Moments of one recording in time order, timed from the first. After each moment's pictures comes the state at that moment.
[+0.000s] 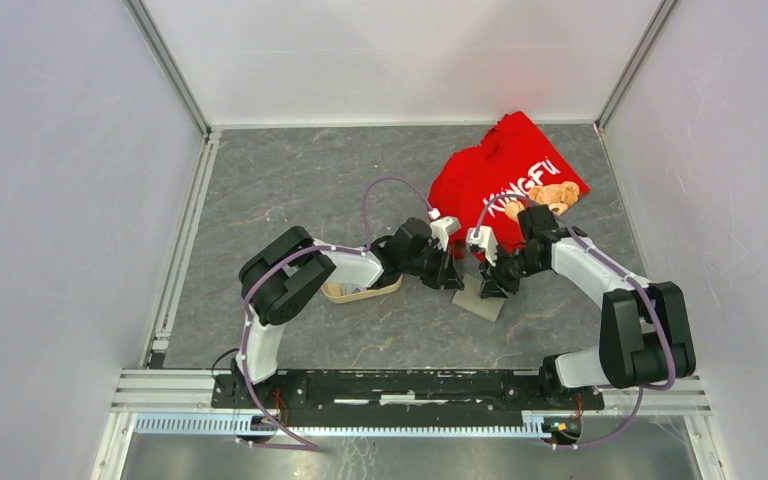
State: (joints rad) left arm -0.89 2.01 1.06 0.38 0.46 -0.55; right arm 0.17 1.39 0.75 -0.67 -0.72 -0.95
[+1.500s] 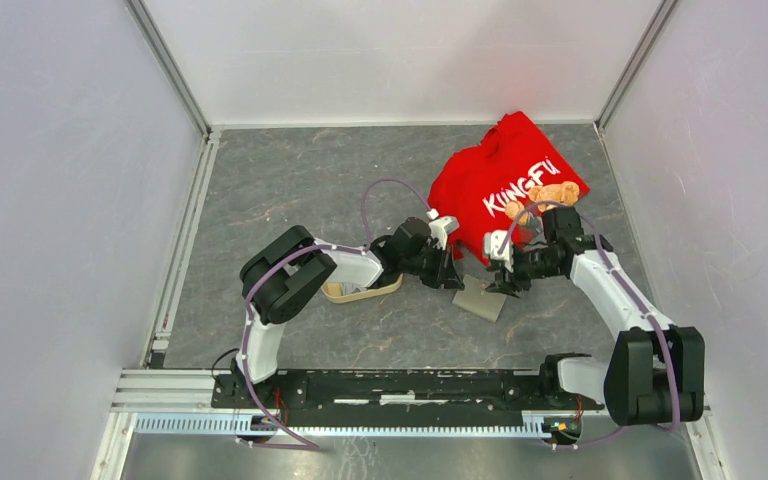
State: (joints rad) left arm -0.89 2.02 1.06 0.39 0.47 -0.60; right arm 0.05 1.23 0.76 -0.76 -0.88 -1.24
